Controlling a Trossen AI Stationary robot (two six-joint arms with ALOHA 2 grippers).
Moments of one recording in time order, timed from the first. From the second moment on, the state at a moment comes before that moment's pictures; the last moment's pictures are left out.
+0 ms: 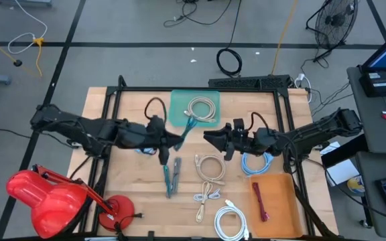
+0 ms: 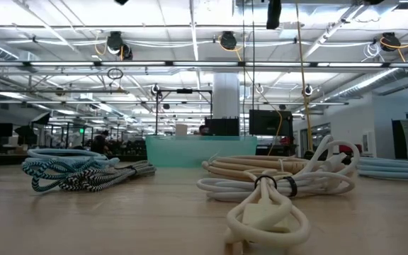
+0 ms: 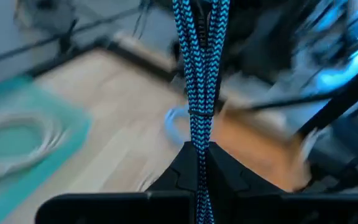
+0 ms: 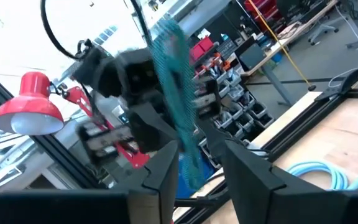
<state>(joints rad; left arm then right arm) -0.23 1.24 1.17 -0.25 -0.37 -0.53 0.21 1.31 0.78 0.73 0.40 0.68</state>
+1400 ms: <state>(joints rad) -0.04 1.39 1.17 0.03 0.03 -0.58 0.16 1.31 0.78 0.76 0.41 0.63</state>
